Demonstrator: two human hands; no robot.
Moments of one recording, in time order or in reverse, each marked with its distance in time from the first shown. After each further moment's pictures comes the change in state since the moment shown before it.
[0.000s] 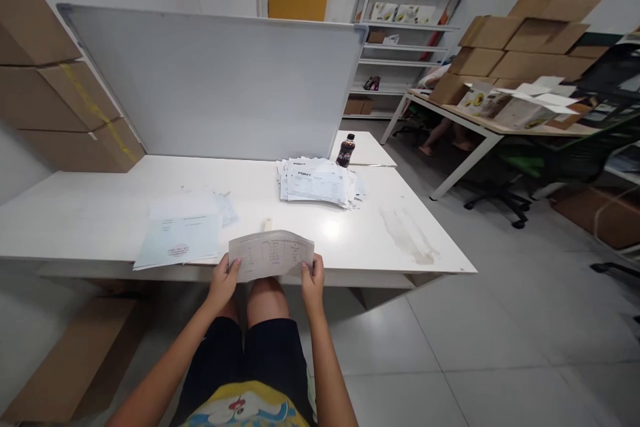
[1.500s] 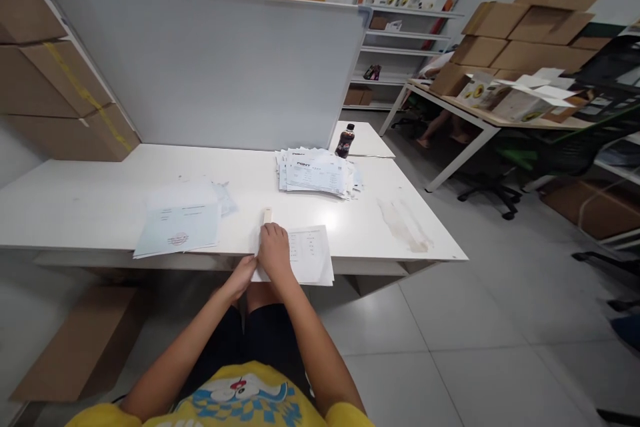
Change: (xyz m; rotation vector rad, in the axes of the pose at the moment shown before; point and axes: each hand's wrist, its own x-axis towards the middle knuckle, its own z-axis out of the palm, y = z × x) left_hand -0.010 -0.009 0.047 -0.518 -0.322 -0.488; right_hand 0.013 -0.052 0.085 -1.053 -0.507 -0.479
